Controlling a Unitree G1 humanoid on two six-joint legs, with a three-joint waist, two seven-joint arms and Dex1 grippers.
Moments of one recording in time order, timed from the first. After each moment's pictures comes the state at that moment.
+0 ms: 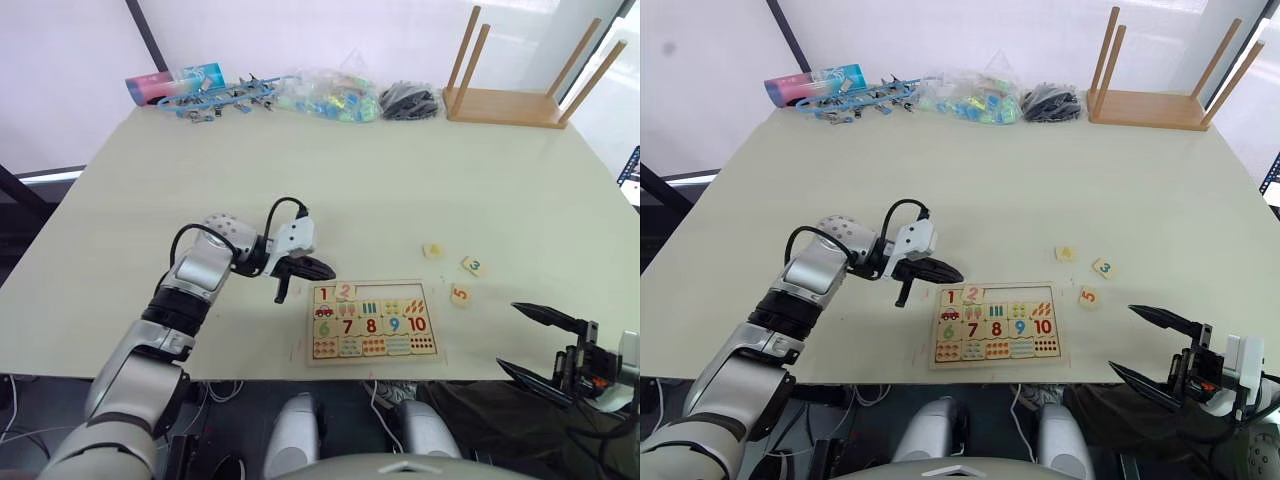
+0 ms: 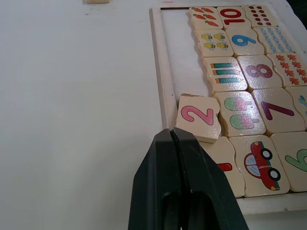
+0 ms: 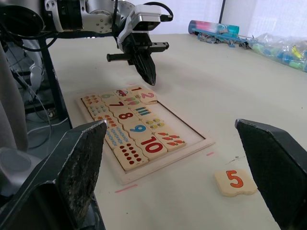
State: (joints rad) left arm -0.67 0.61 -0.32 0.36 -0.12 0.13 -1.43; right arm 0.36 -0.55 -0.35 -0.11 0.70 -0.26 1.41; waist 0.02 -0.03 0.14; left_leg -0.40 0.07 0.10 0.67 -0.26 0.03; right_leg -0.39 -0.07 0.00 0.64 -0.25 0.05
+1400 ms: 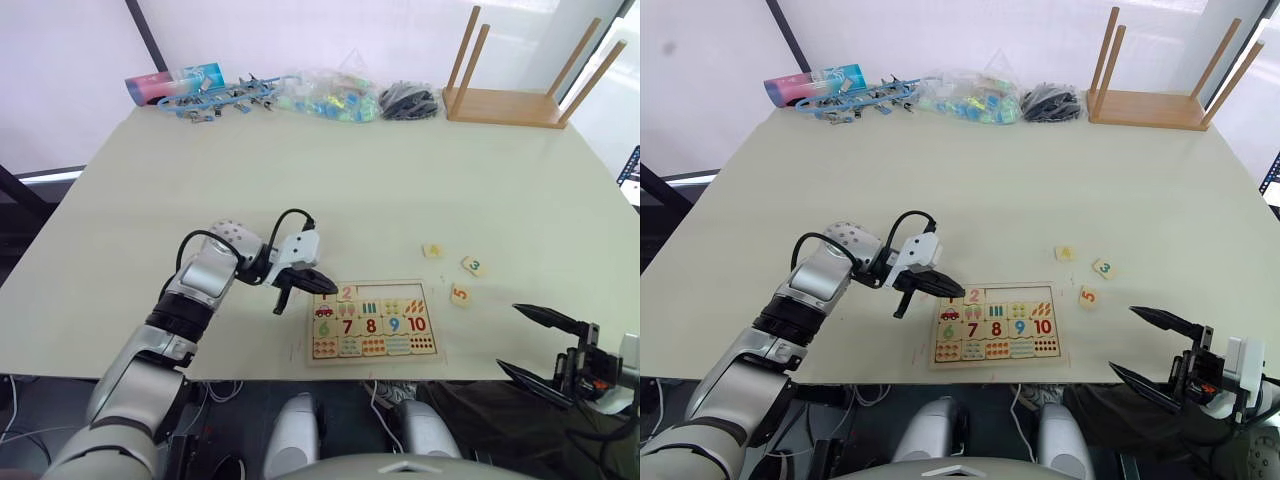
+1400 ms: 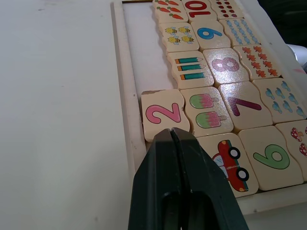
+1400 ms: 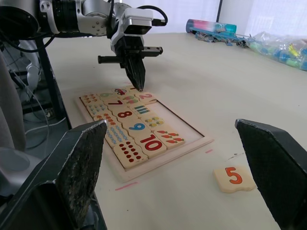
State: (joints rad) left arm -0.64 0.60 -0.35 0.32 -0.10 0.12 -1.50; right arm 0.38 -0.55 -0.35 -0.11 0.70 -0.27 1.39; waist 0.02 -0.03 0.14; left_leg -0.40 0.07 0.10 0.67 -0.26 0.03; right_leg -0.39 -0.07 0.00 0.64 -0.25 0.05
